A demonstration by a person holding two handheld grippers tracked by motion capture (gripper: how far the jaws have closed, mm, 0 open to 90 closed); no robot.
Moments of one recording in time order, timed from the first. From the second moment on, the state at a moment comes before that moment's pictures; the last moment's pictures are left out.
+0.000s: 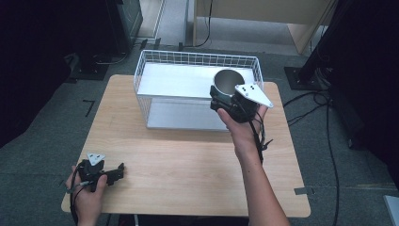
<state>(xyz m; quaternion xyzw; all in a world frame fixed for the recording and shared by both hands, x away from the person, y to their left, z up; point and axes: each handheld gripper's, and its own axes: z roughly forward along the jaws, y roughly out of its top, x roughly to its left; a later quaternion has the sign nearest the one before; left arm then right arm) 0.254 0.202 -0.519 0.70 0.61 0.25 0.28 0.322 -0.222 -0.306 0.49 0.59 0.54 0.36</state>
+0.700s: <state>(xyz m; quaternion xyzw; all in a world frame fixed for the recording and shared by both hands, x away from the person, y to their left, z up) 0.254 0.202 -0.519 0.70 0.61 0.25 0.28 0.366 -0.212 -0.301 0.49 0.58 0.53 0.38</state>
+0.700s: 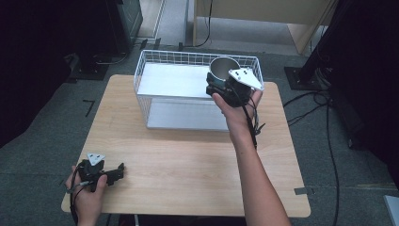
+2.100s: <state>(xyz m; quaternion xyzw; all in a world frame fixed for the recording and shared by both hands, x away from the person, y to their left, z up) 0.254 0.202 -0.519 0.70 0.61 0.25 0.28 0.429 -0.212 -0.309 0.53 0.58 0.50 0.36</state>
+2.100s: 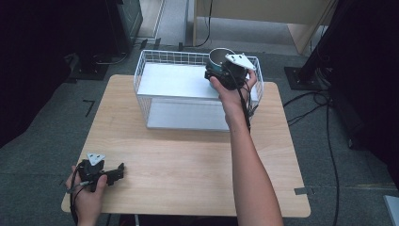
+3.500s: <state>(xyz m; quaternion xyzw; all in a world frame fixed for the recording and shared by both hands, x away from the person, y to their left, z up) 0.254 0.202 -0.519 0.70 0.61 0.25 0.28 0.391 -0.220 -0.319 0.52 0.58 0.52 0.35</state>
